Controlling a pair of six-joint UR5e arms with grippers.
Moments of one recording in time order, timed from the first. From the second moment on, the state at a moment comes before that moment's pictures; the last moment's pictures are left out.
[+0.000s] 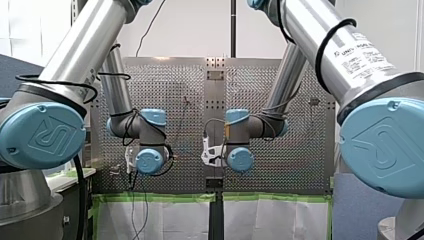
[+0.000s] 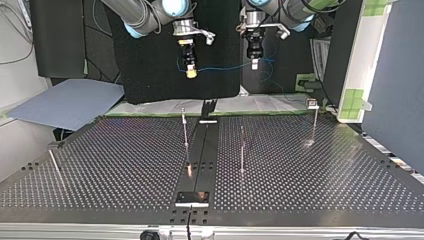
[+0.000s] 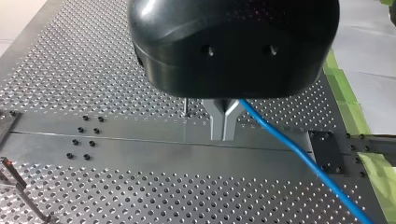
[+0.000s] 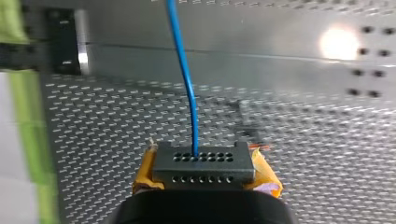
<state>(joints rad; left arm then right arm) -0.54 -2.03 -2.39 -1.90 -2.13 -1.62 2.40 -0.93 1.97 -0.95 1.90 1.56</state>
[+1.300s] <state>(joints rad) -0.47 -1.84 -2.23 -2.08 -2.14 -1.67 2.35 -1.08 1.87 -0.67 1.84 1.67</state>
